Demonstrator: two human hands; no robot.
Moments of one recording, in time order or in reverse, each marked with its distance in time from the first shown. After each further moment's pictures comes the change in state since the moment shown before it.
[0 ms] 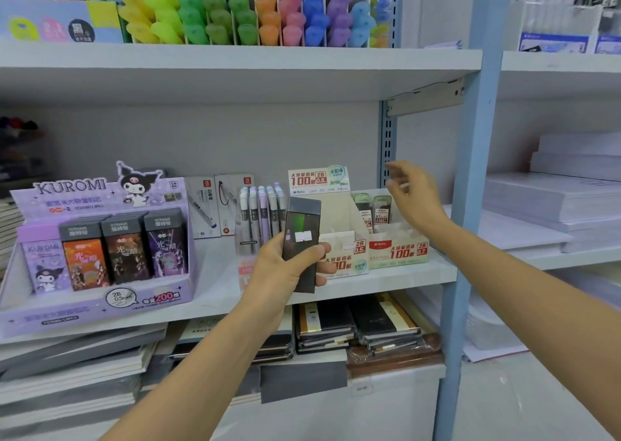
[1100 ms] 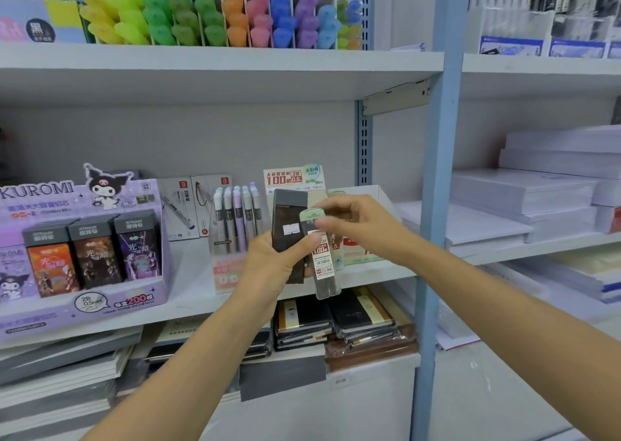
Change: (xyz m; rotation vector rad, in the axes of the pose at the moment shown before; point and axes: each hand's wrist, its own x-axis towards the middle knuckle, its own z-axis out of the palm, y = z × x) left_hand -0.002 0.004 0.027 0.028 -0.003 0.038; right_hand -0.063 -0.052 -0.012 0.444 -0.549 -0.138
